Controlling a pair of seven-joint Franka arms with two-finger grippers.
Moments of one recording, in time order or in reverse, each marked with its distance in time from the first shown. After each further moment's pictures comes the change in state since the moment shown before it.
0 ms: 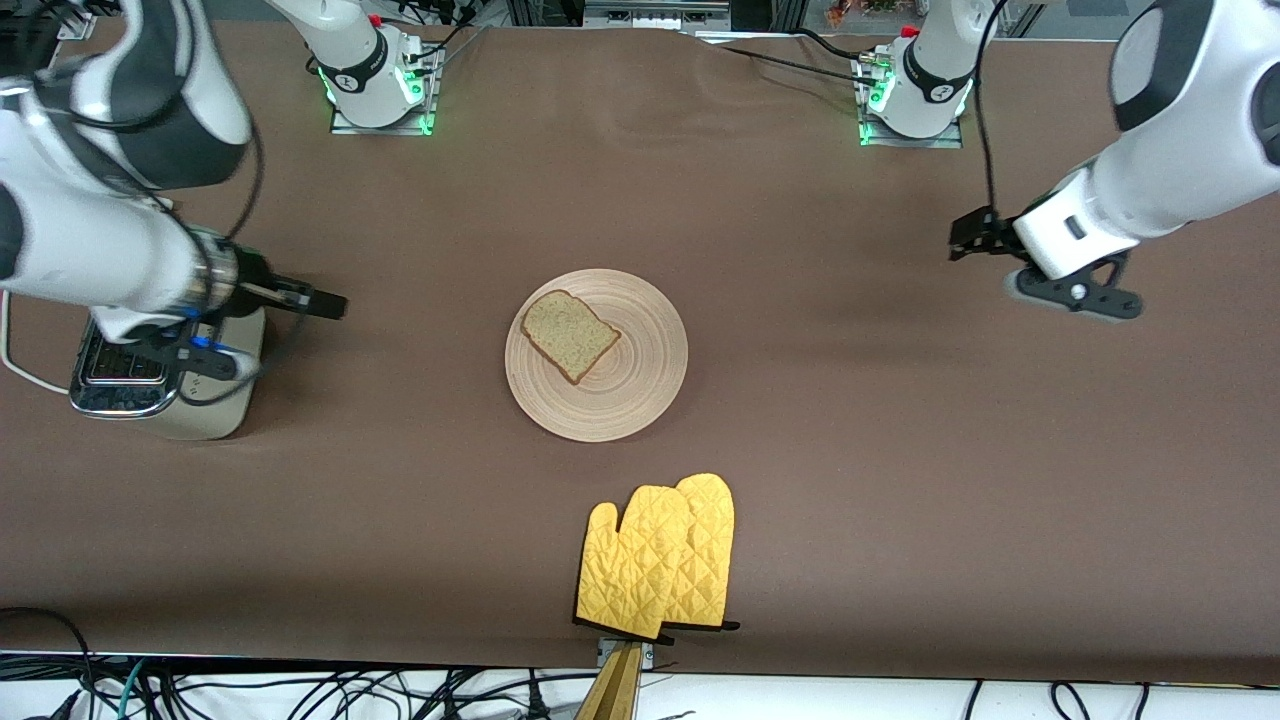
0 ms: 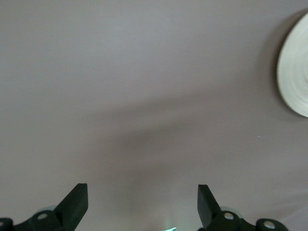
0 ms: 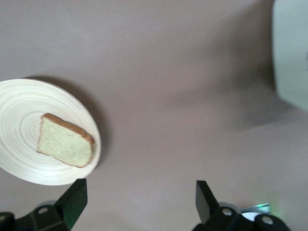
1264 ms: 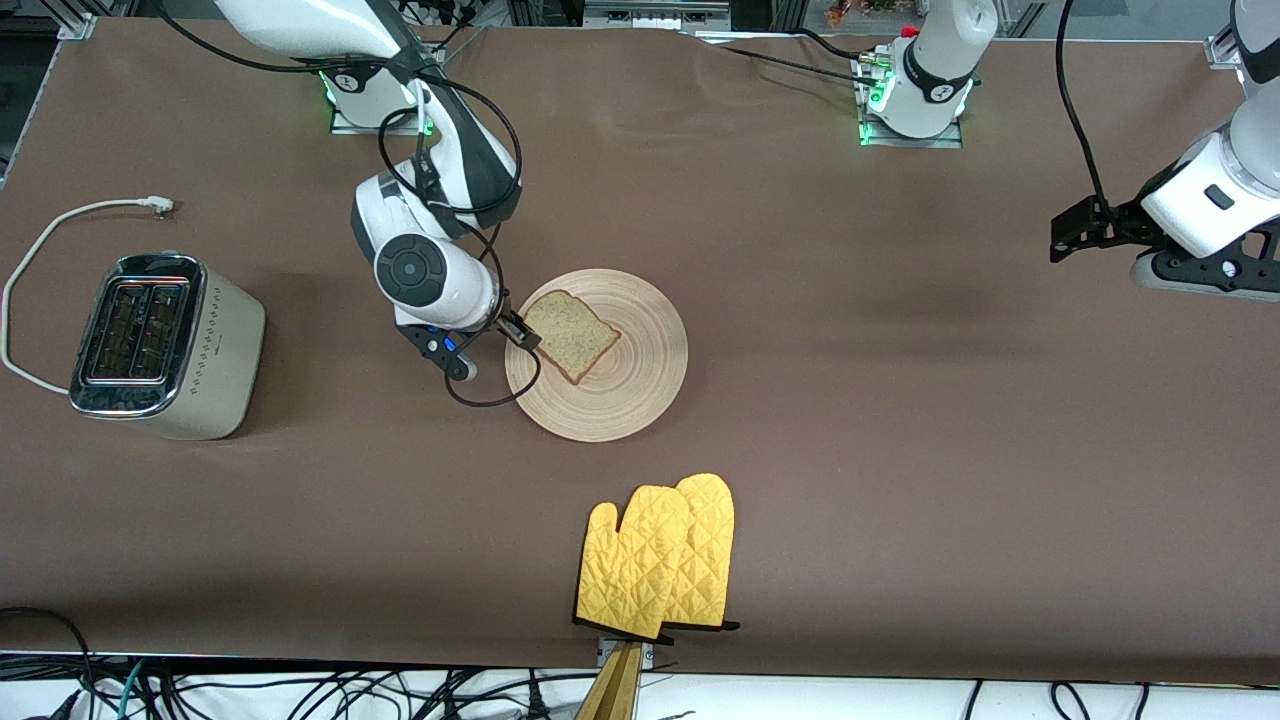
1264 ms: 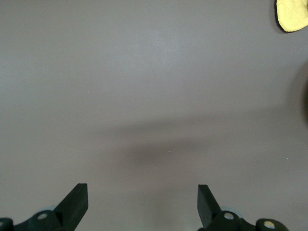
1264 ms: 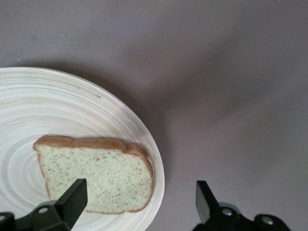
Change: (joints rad) left arm 0.023 -0.024 0.067 0.047 0.058 0.011 0.000; right arm 0.253 0.150 0.031 -0.303 0.003 0.507 0.586
